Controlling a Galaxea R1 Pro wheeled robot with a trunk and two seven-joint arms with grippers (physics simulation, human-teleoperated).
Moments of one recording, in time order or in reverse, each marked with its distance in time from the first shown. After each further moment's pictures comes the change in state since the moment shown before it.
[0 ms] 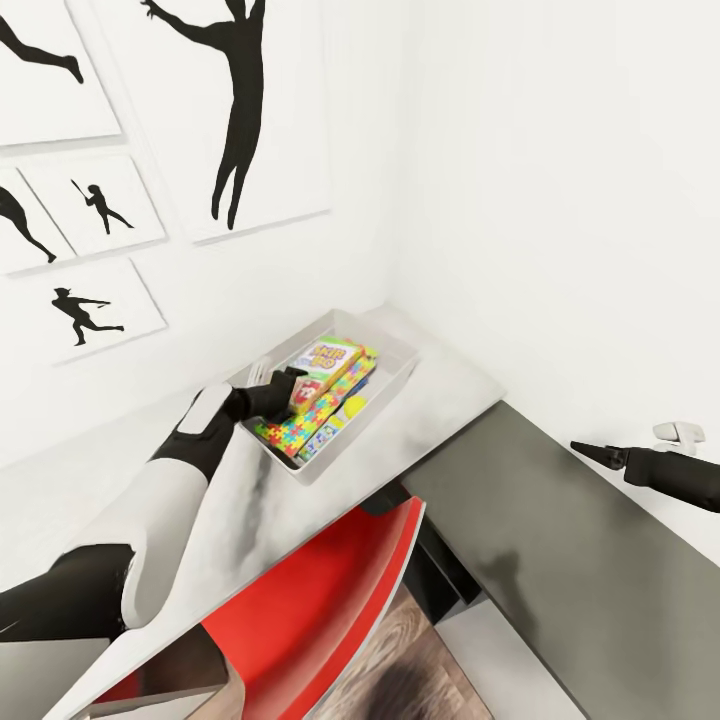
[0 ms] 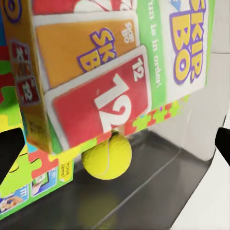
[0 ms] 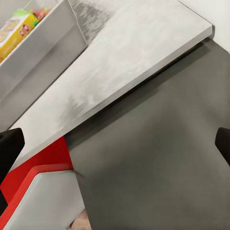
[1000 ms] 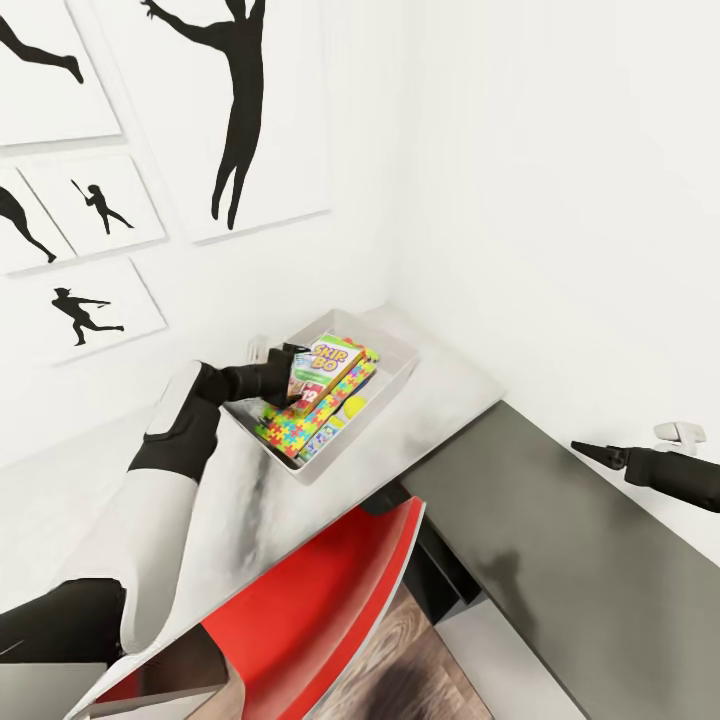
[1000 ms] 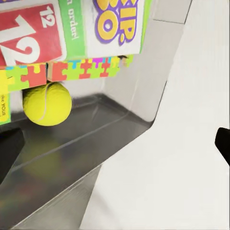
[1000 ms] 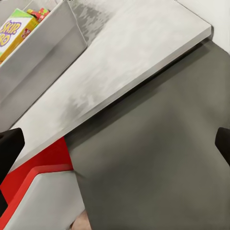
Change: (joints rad) left arm 0.065 -0.002 -0.008 -0.362 0.348 0.051 0.344; right arm 0.000 0.001 -0.004 0.000 -0.001 0.000 0.000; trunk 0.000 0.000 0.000
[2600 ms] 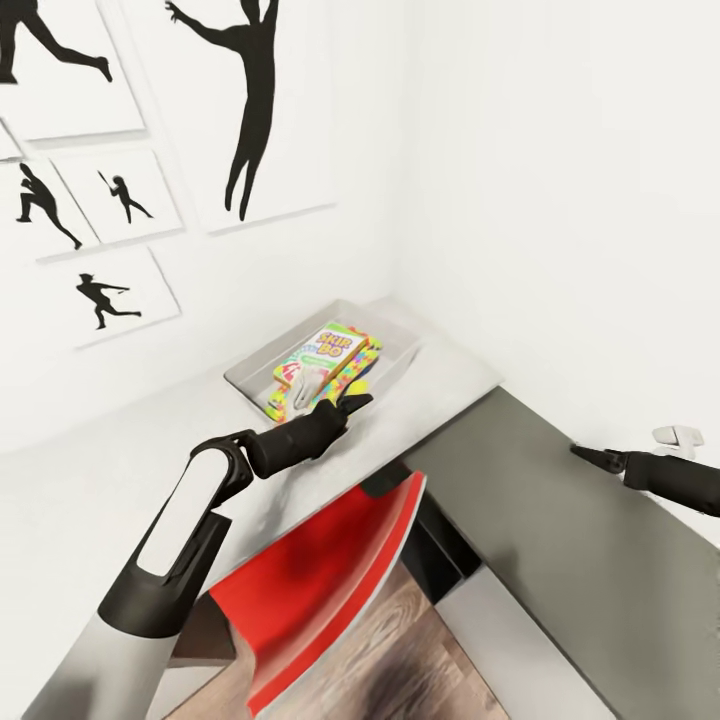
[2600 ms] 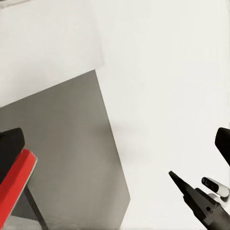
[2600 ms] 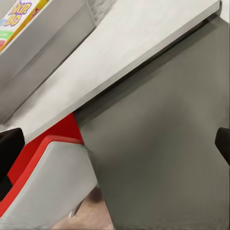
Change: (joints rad) left arm 0.404 0.056 -0.379 -0.622 -0.202 0.073 -0.267; right arm 0.014 0.001 0.003 0.000 -0.002 -0.006 0.005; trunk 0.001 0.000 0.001
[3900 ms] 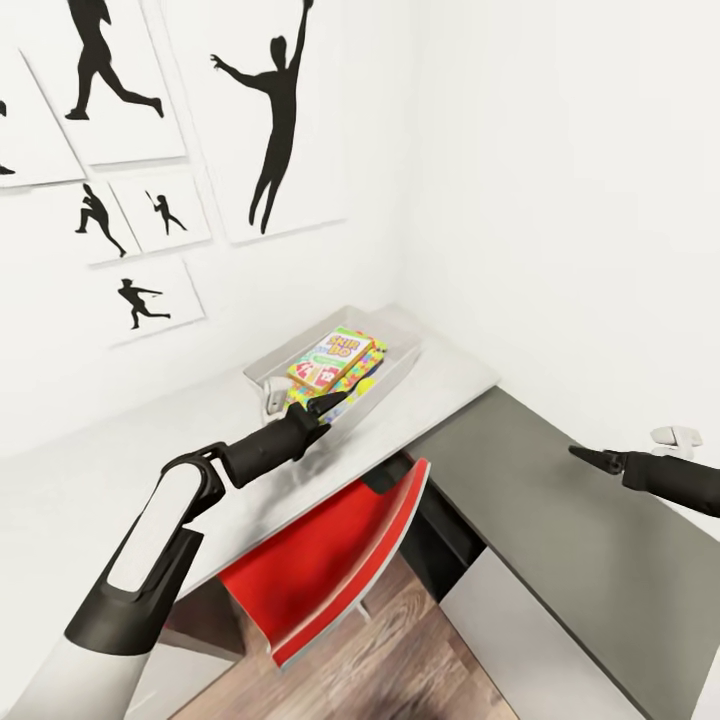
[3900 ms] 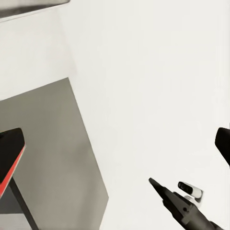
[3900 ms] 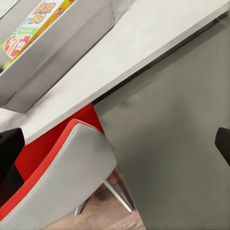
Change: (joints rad) left arm 0.064 0.066 0.076 0.000 0.000 -0.001 -0.217; right arm 0.000 0.000 0.005 0.000 0.000 0.005 -0.002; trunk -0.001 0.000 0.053
